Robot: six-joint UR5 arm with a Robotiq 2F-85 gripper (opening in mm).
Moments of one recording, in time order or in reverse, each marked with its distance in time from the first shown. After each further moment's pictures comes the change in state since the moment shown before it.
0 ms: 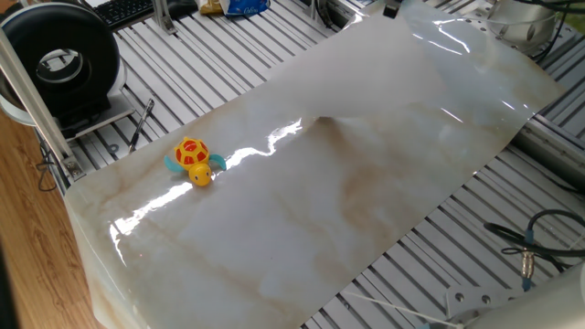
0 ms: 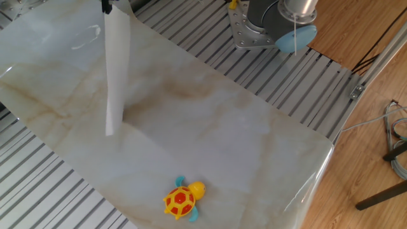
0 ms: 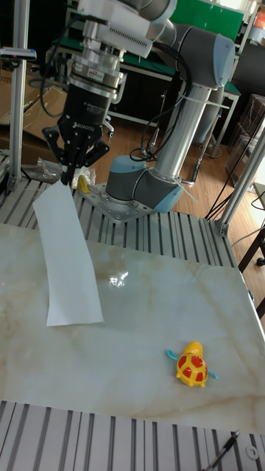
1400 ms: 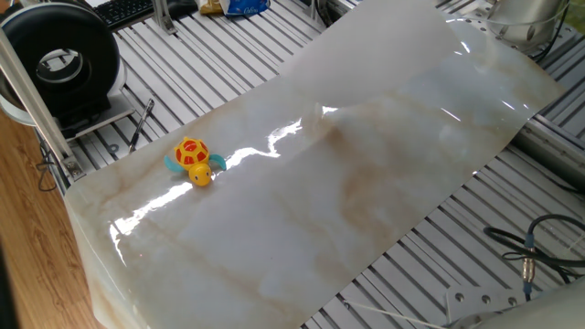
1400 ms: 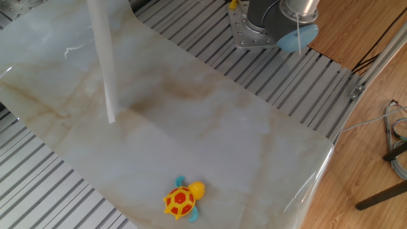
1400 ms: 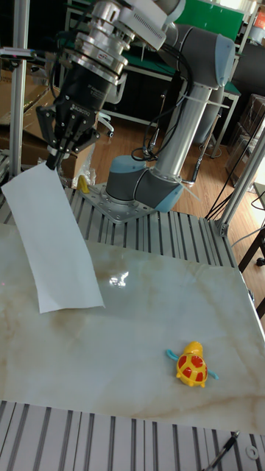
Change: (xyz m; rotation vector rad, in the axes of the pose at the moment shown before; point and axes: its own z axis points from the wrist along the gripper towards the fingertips) arm -0.012 -0.035 -0.024 0.159 0.003 -0.216
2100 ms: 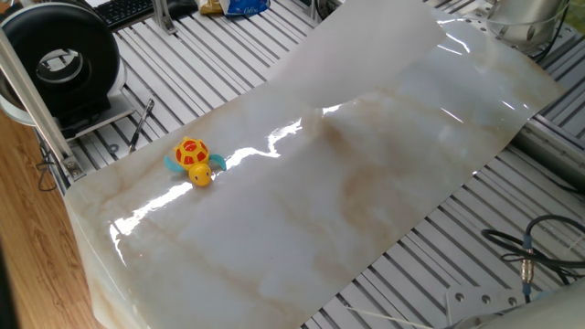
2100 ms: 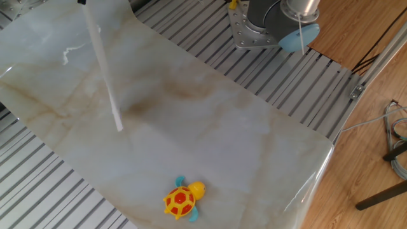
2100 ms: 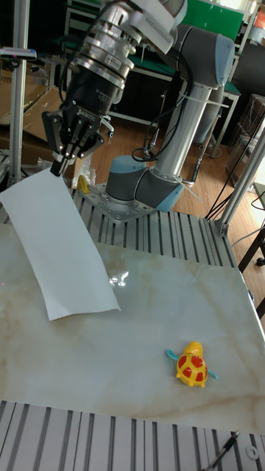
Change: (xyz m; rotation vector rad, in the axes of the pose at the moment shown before) arm -0.027 -0.001 0.006 0.015 -0.047 -0.069
